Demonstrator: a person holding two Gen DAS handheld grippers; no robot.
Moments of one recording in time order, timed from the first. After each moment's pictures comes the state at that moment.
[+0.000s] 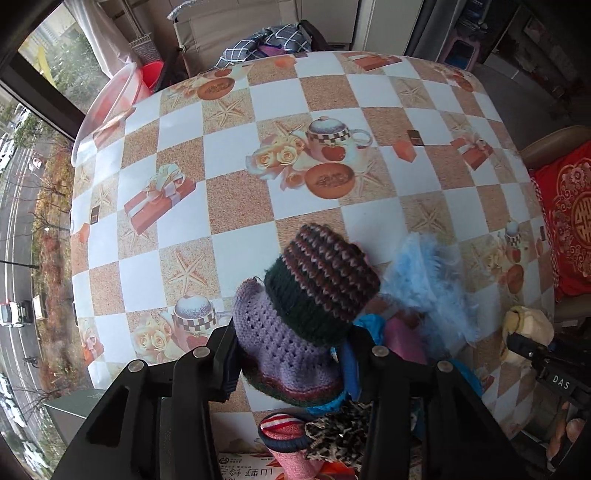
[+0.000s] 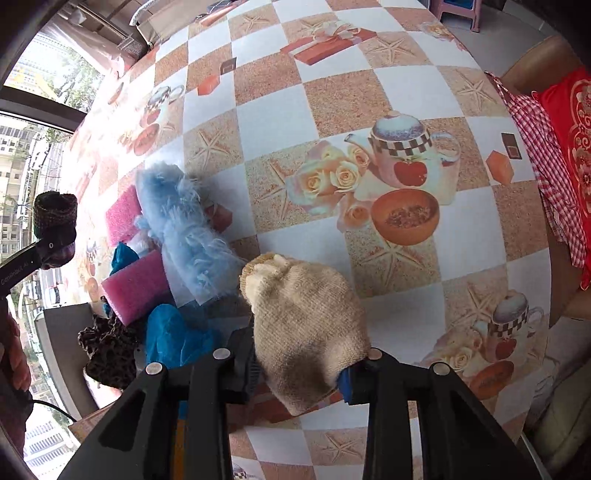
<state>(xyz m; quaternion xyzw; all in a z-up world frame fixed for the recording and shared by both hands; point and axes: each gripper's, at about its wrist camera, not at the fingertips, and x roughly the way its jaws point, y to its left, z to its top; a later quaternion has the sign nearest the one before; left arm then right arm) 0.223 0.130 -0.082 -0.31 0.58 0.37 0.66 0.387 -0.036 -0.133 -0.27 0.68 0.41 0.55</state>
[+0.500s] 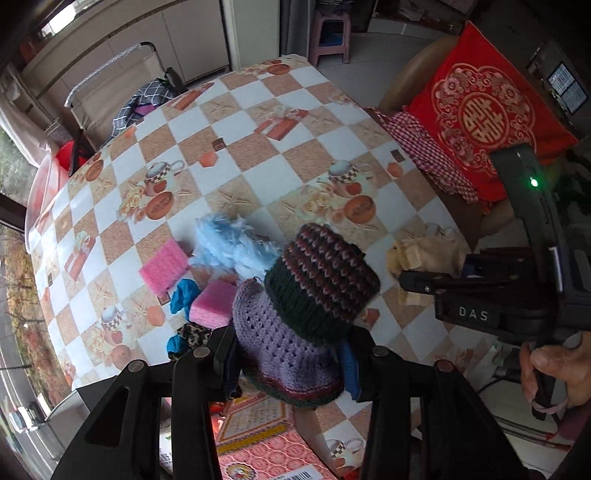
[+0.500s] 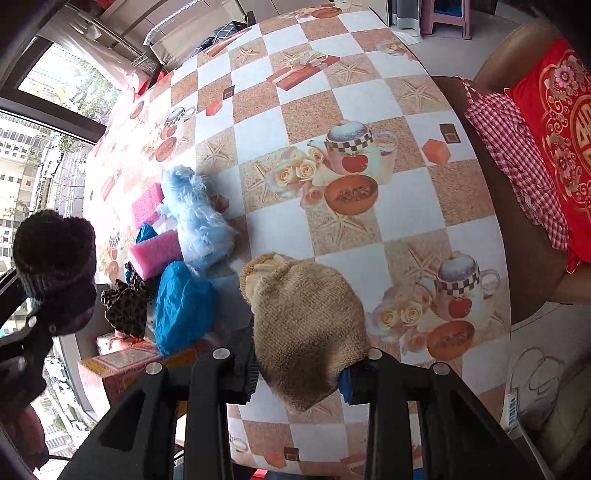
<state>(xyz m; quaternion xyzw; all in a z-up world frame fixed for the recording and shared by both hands) 0.291 -0.047 -0.012 -0.21 0.59 0.22 0.75 0.434 -0.129 -0.076 -0.25 0.67 0.42 0.56</state>
